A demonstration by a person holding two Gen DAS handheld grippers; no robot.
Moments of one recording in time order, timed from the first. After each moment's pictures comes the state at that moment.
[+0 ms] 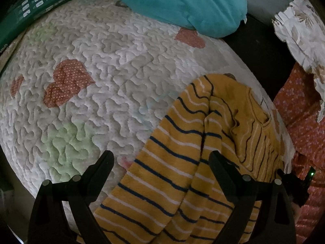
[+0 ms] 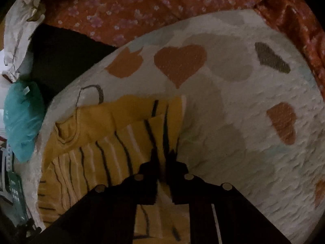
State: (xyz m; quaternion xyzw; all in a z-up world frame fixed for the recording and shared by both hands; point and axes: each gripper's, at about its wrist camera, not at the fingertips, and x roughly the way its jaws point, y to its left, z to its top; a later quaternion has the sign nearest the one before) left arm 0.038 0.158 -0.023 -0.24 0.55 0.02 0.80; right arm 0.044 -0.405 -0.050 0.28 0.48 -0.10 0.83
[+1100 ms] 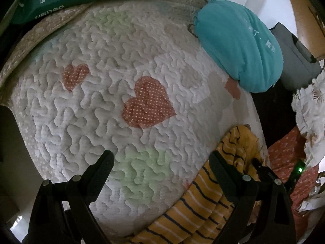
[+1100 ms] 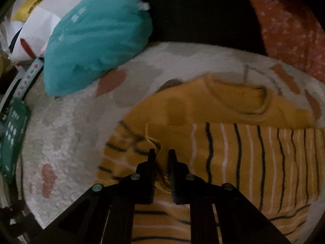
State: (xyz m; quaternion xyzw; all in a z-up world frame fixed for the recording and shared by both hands) left arm 0.004 0.312 -0.023 -0.38 0.50 0.07 0.77; right arm 0.114 -0.079 -0.010 0.09 0.48 0.05 0.87
